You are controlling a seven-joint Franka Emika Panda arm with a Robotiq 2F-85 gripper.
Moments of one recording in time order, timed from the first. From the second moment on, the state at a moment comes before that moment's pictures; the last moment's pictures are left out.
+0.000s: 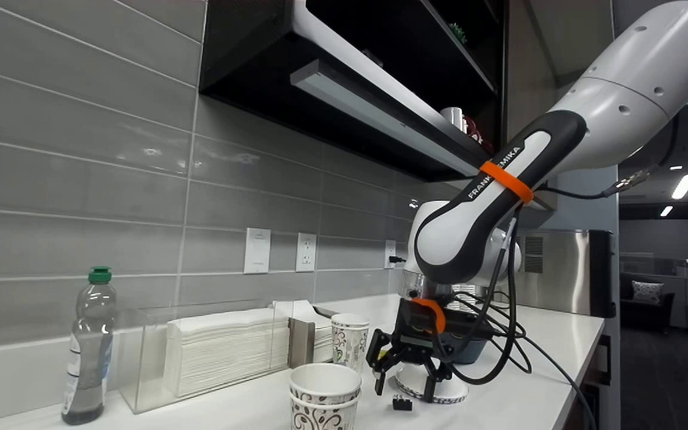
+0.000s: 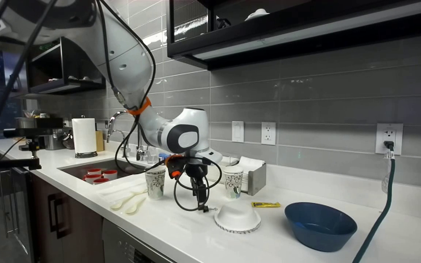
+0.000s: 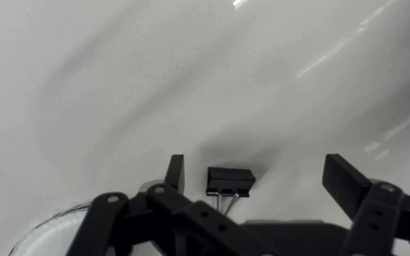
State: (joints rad) arm 0.05 0.24 0.03 -2.21 0.12 2.59 0.54
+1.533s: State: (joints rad) arm 0.16 0.28 -0.10 -2.21 -0.12 2.68 0.69
